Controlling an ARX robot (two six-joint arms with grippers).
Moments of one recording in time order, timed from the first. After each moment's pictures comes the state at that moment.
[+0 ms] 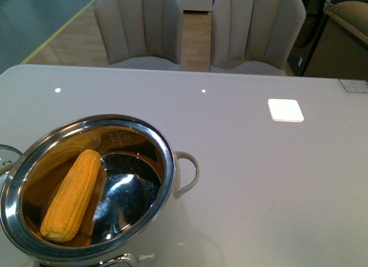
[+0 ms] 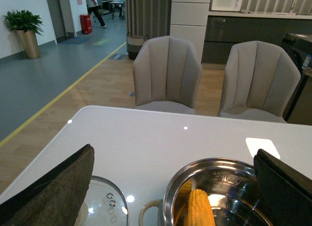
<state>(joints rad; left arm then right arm) 0.00 0.01 0.01 0.00 0.00 0.00 0.00 0.01 0.02 0.00 0.00 0.00</state>
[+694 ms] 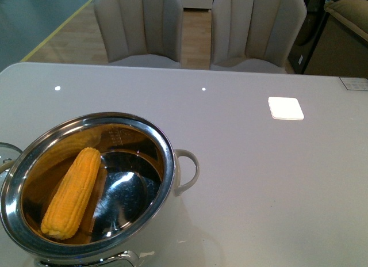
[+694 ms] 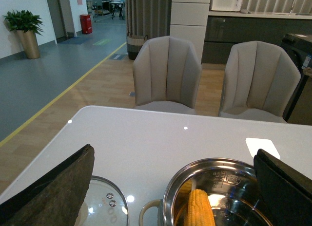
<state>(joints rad) 0.00 0.01 0.01 0.00 0.00 0.00 0.00 0.01 0.02 0.00 0.00 0.00</state>
